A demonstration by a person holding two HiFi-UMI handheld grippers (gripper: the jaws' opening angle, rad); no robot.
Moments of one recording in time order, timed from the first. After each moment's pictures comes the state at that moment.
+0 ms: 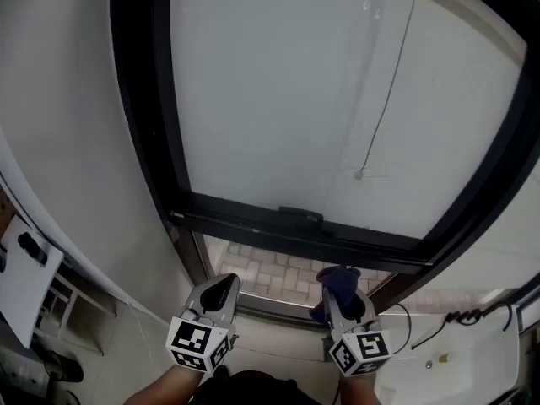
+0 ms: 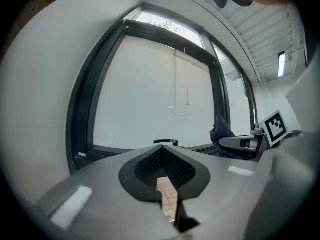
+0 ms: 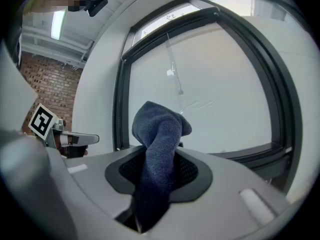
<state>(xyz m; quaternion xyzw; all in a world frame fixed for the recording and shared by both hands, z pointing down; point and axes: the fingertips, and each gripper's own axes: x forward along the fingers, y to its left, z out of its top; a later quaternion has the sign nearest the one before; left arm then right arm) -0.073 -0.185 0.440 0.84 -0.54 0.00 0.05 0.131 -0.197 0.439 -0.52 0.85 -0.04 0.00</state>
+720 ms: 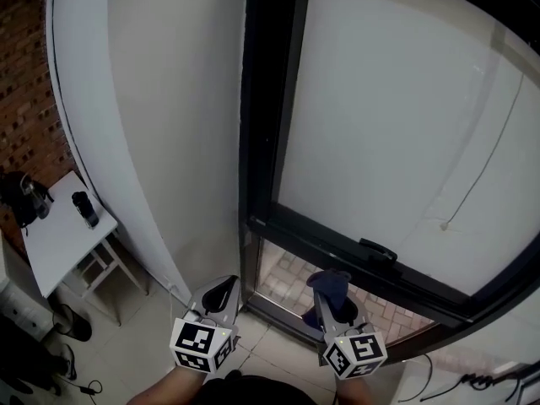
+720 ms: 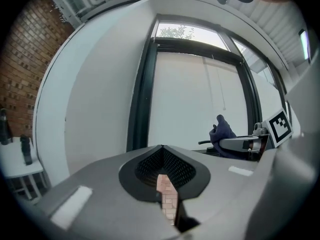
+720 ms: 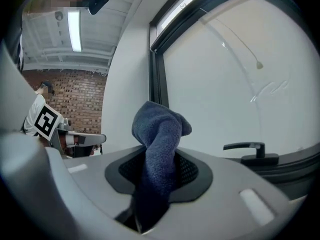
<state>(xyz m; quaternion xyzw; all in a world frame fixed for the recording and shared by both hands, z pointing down) -0.224 -0.150 0.435 0.74 -0.67 0.00 0.05 -0.046 -0.211 0.440 -0.37 0.93 -0.04 0.00</state>
